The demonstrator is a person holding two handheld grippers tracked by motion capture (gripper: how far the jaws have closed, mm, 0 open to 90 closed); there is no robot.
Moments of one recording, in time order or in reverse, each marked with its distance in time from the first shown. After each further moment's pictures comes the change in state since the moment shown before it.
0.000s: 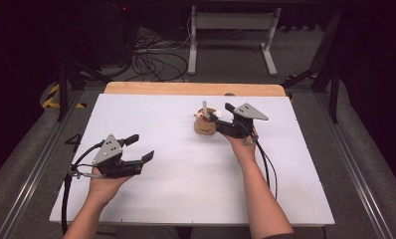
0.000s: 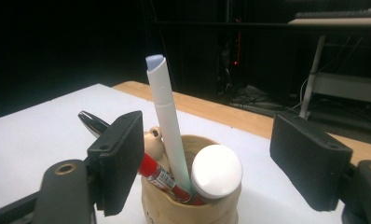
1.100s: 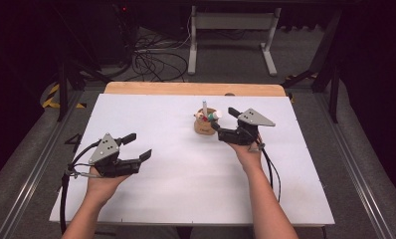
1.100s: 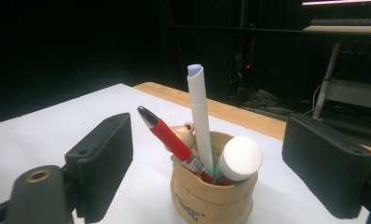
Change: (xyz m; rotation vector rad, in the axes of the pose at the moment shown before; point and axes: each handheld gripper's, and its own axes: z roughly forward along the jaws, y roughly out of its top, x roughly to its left) left arm 0.004 0.002 -0.005 -0.015 0.010 -0.014; right arm 0.013 0.006 -0.029 0.003 0.061 -0.017
